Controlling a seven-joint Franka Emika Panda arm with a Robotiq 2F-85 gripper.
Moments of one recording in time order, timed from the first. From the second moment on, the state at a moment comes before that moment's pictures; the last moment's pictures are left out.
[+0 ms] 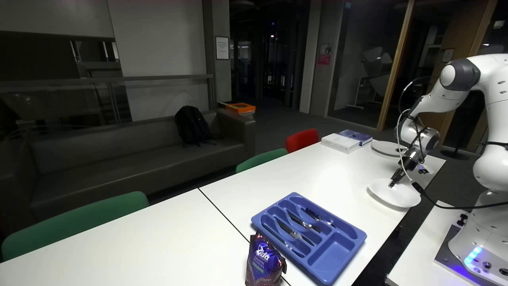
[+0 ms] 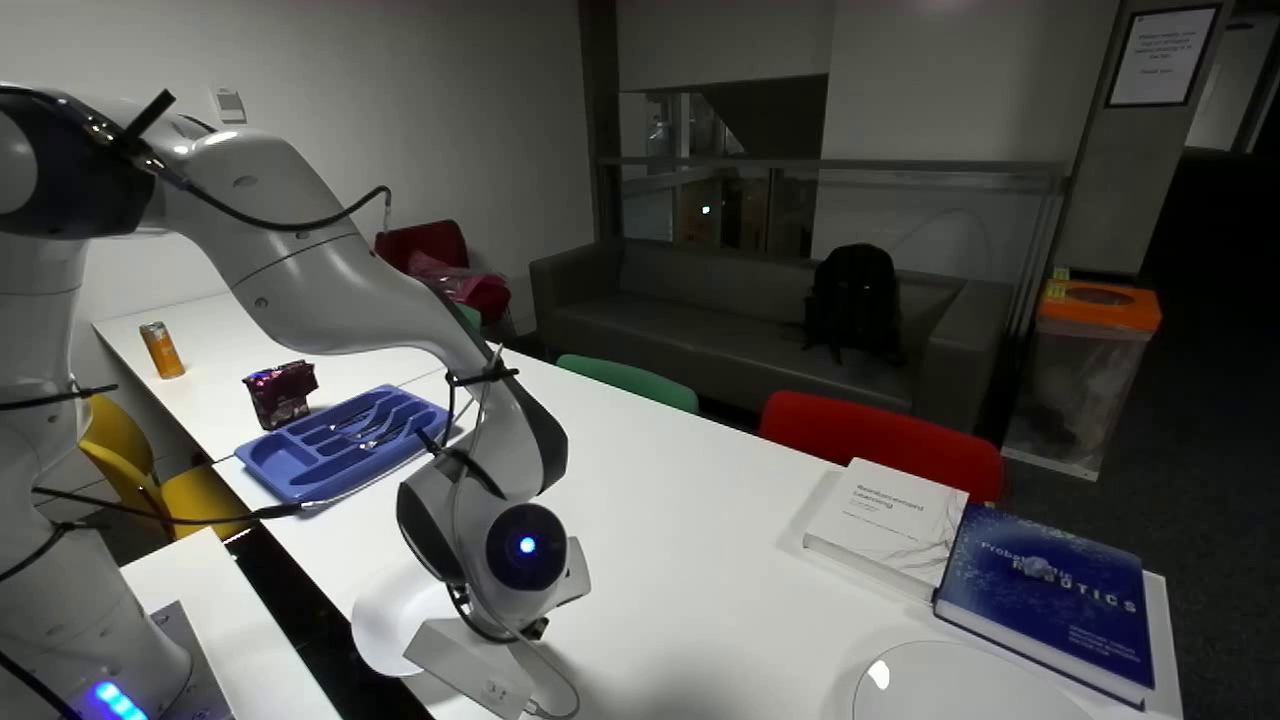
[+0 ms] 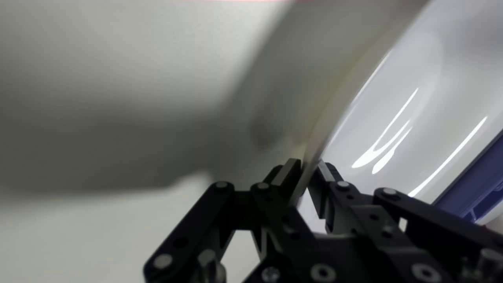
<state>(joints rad) -0.55 0.49 -0.29 -2.27 0.83 2.18 -1.84</state>
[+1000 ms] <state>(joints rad) -0.62 0.62 -0.31 -2.07 0.70 1.73 -1.48</state>
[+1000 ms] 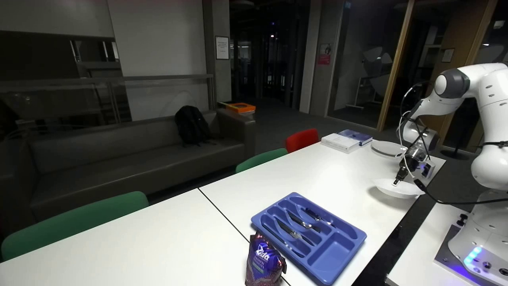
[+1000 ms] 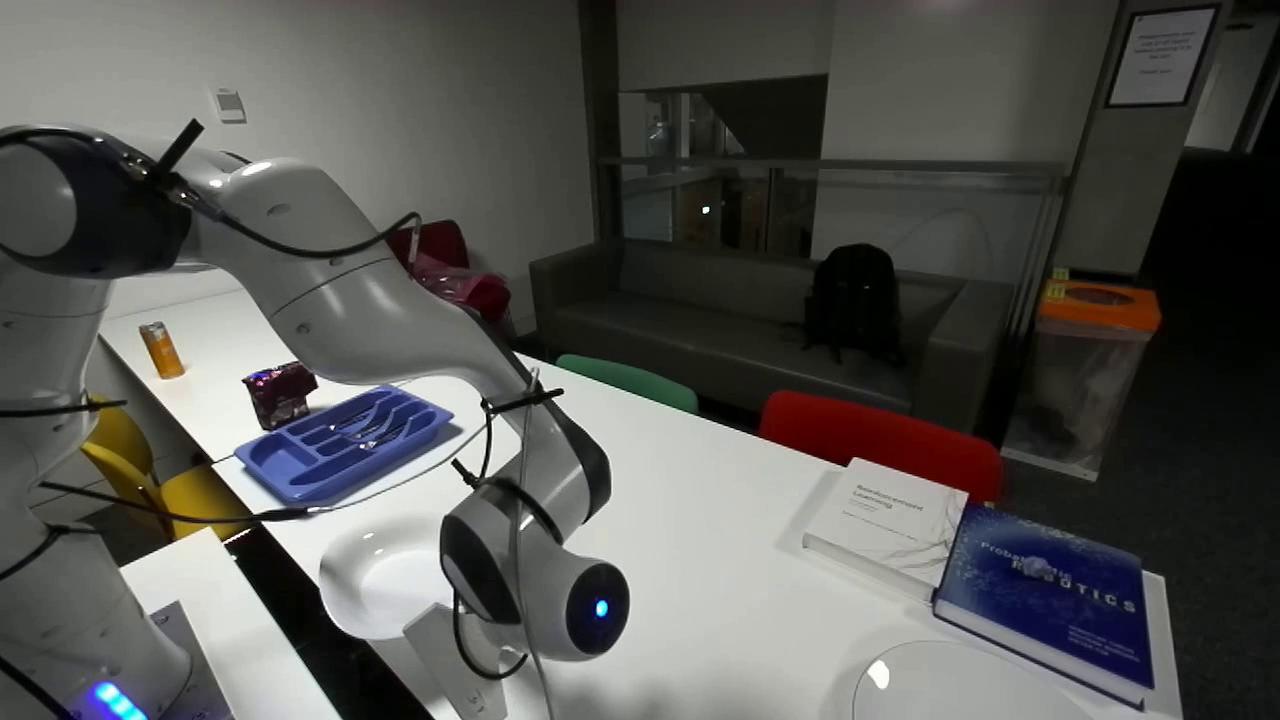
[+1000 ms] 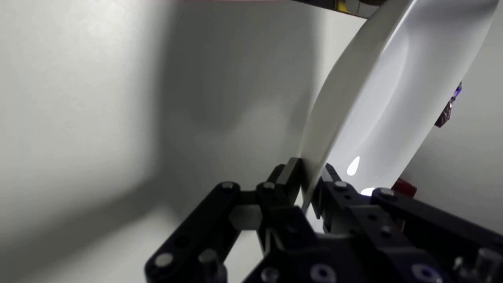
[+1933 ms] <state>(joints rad) -0.65 0.62 -0.31 -2.06 1.03 1.87 -1.11</state>
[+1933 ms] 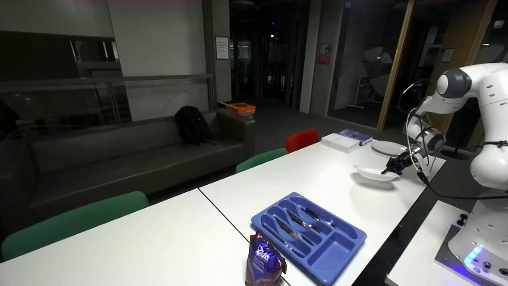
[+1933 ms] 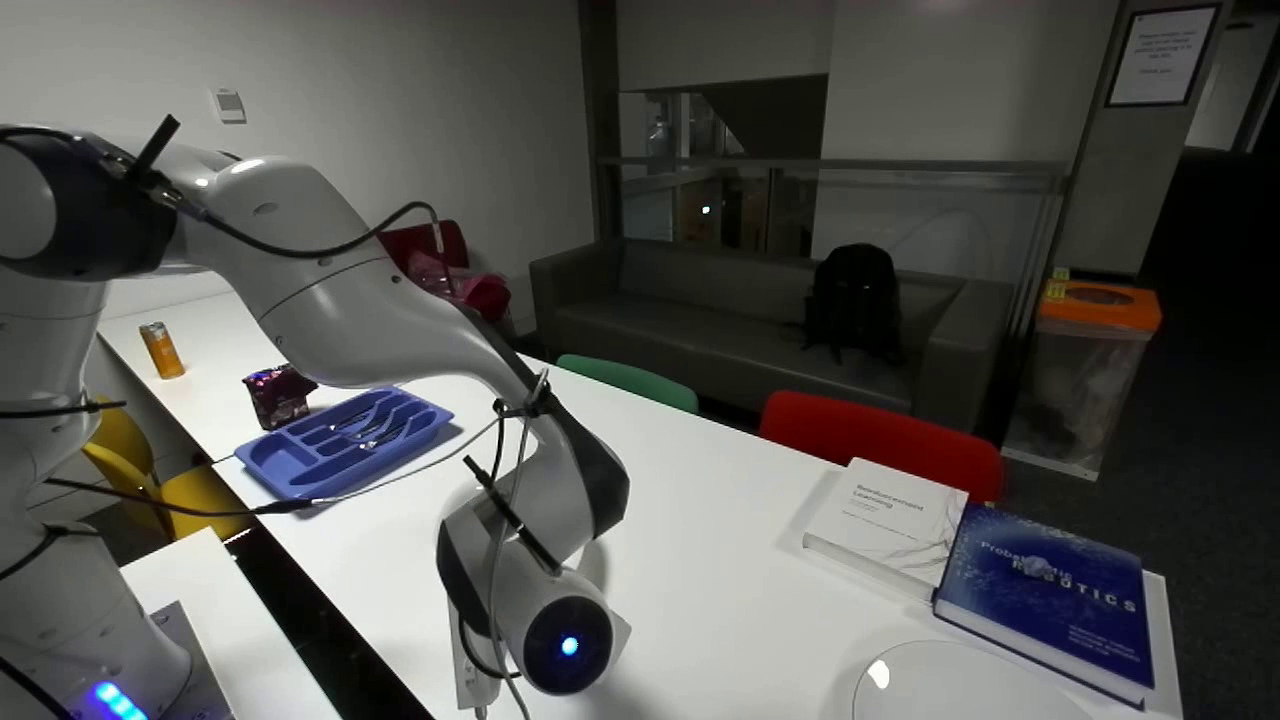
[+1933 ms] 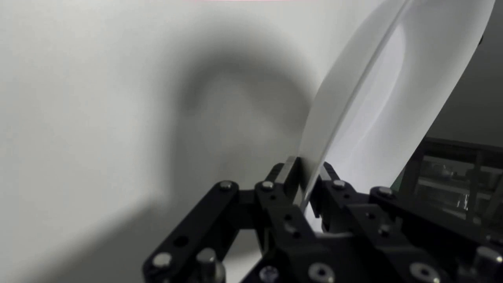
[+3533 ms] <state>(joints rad) -0.64 0.63 -0.31 -2.07 1.10 2.08 -1.09</state>
